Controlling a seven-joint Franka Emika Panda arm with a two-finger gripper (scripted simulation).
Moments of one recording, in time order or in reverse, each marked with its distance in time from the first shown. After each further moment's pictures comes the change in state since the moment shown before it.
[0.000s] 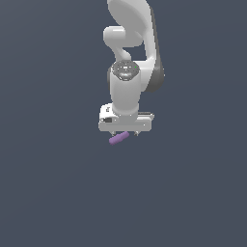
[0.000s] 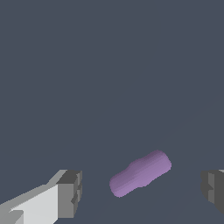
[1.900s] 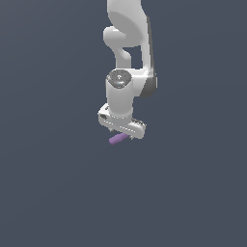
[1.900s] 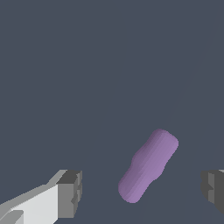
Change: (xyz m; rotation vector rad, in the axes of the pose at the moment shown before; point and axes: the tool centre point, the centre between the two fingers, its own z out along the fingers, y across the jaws) arm -0.023 0.016 0.038 0.004 0.002 0.426
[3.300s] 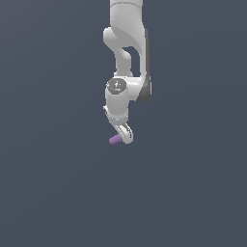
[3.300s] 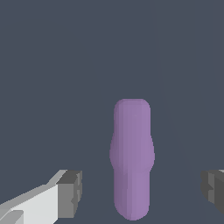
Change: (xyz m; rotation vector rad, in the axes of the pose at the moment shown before) arm -0.035 0.032 0.054 -0.010 0.003 0.601
